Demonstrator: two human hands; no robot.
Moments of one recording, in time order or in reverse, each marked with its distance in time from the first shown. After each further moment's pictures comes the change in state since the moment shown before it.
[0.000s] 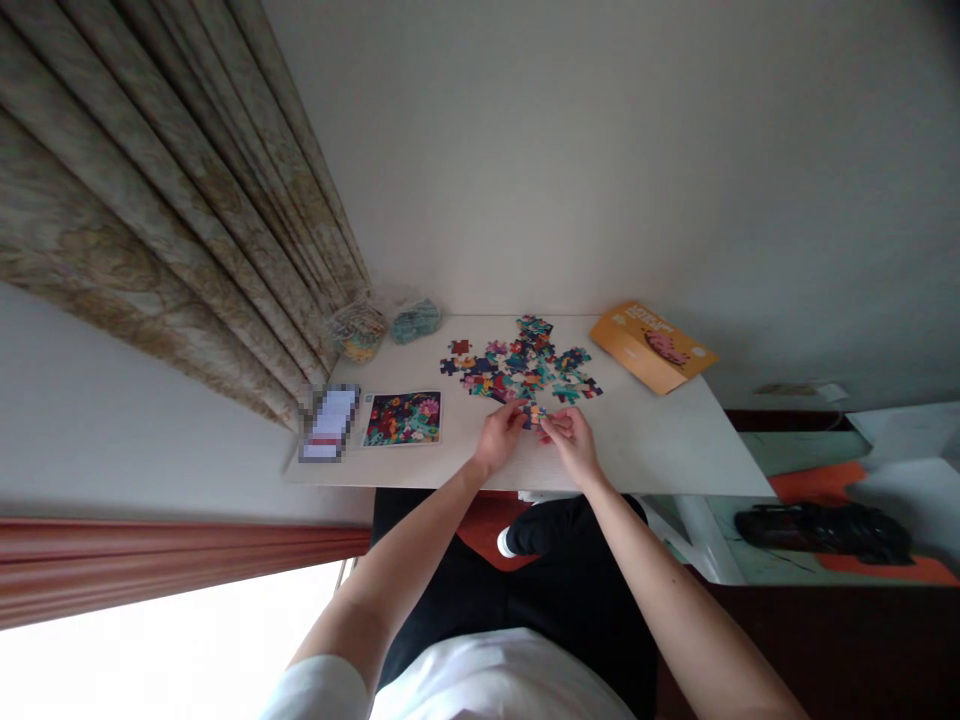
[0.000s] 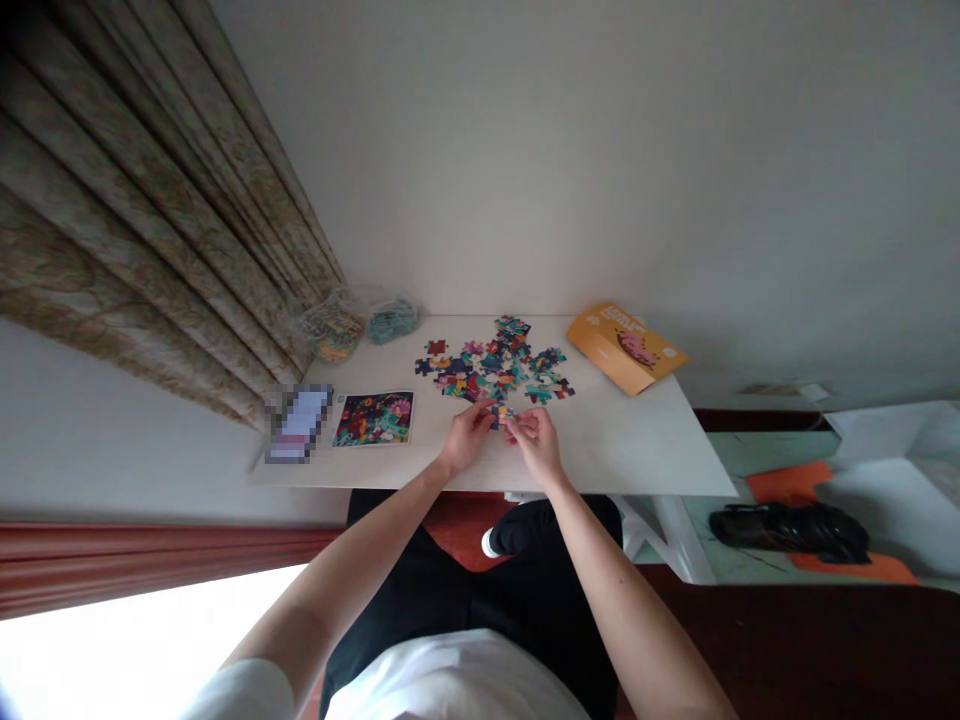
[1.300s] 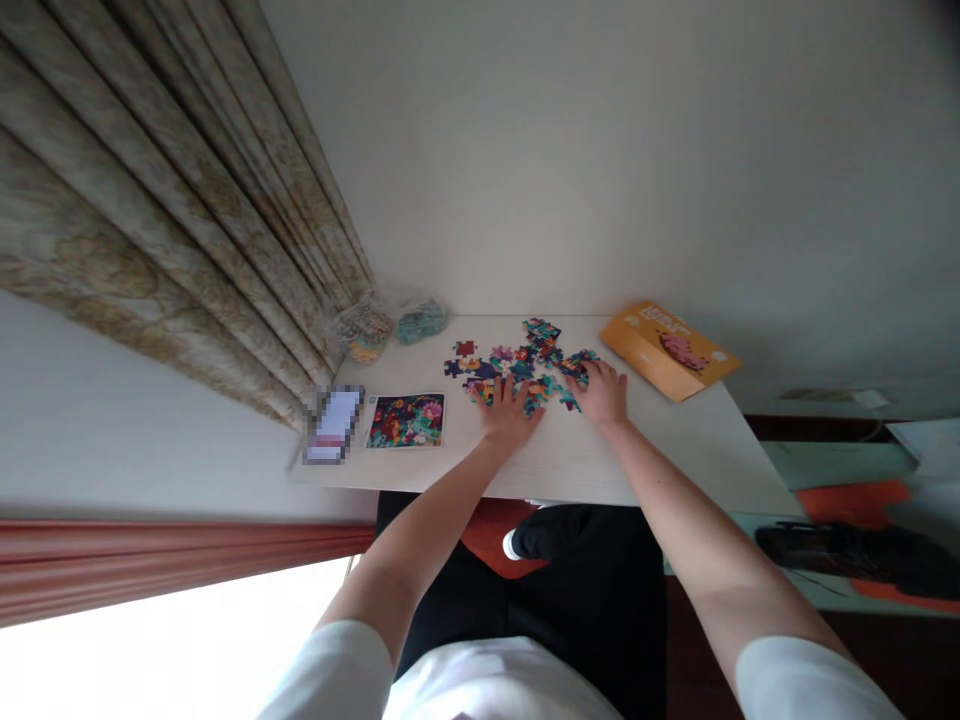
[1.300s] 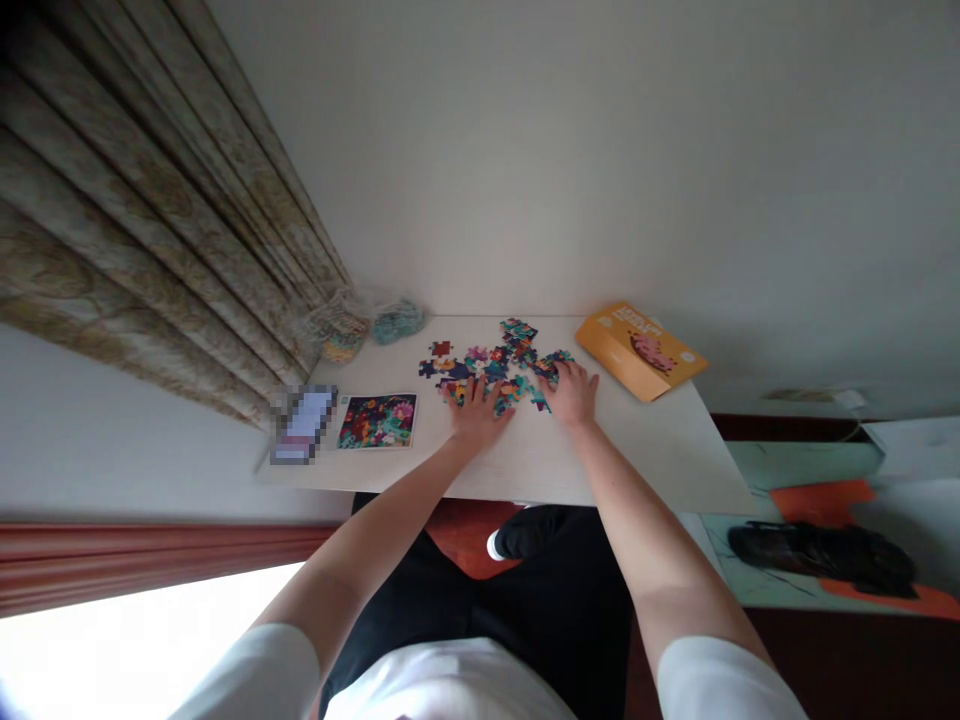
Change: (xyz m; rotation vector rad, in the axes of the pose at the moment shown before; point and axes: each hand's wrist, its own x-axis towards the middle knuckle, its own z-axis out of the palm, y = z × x) left_hand 0.037 0.026 0.008 1.052 -0.123 -0.139; right_hand 0.124 0.013 -0.055 -1.255 0.163 -0.325
